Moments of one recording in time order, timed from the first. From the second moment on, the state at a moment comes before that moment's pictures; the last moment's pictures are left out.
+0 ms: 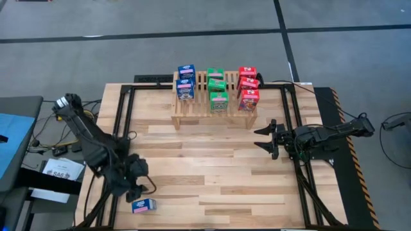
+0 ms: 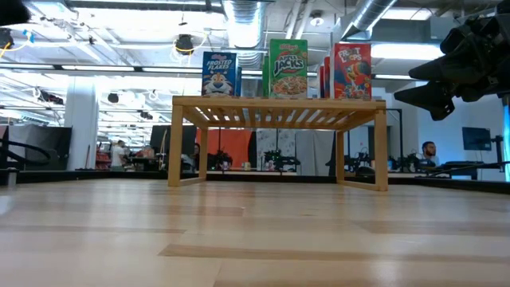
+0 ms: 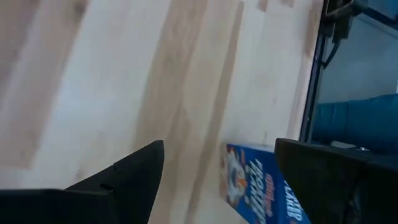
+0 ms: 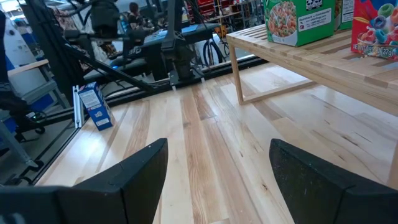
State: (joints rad) left arm -0.86 1.12 0.94 -0.83 -0.30 -1.10; right arm 0.19 0.16 0.00 0.06 0.32 0.29
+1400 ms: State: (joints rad) left arm -1.09 1.57 1.10 -0.77 -0.30 -1.41; right arm 0.19 0.16 0.00 0.06 0.31 0.29
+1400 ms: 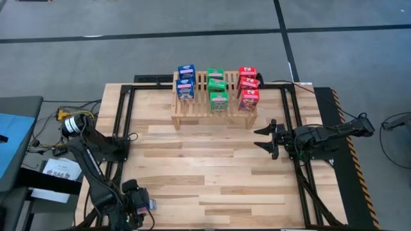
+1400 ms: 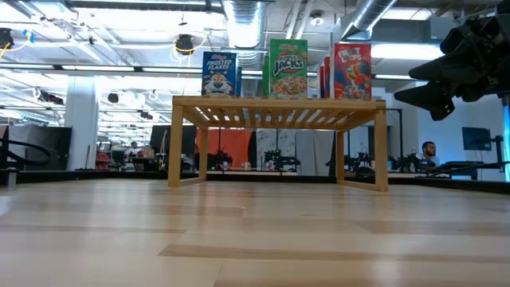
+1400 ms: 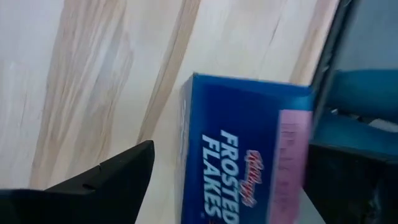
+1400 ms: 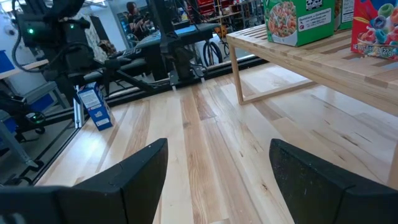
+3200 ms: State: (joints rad) left arm 0.20 1.40 1.60 -1.17 -0.10 0.15; right arm 0.19 0.16 0.01 0.06 0.31 0.29
